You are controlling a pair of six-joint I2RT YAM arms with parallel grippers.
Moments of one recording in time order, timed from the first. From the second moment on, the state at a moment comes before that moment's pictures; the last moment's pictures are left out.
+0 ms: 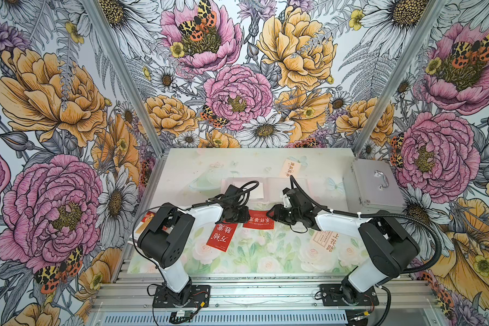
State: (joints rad) left arm -0.55 1.71 0.90 -0.30 0.24 -0.49; right arm 0.58 1.59 0.77 0.00 -0.38 0.80
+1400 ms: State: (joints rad) left arm -0.55 1.70 0.90 -0.30 0.26 -0.49; right arm 0.57 1.58 0.71 0.11 -0.43 0.82
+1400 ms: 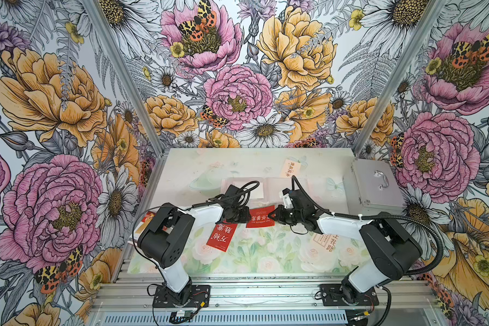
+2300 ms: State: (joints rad) left arm -0.25 1.48 0.72 -0.14 0.51 -0.58; right arm 0.54 1.49 0.77 -0.01 -0.41 0.75
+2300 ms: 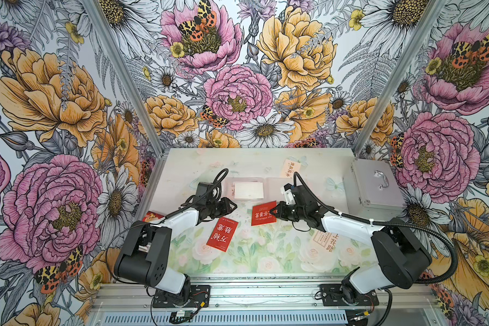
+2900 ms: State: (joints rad) left arm -0.05 1.44 0.77 -0.19 0.58 -0.56; right arm 0.40 1.47 0.90 -0.04 -0.44 0.69
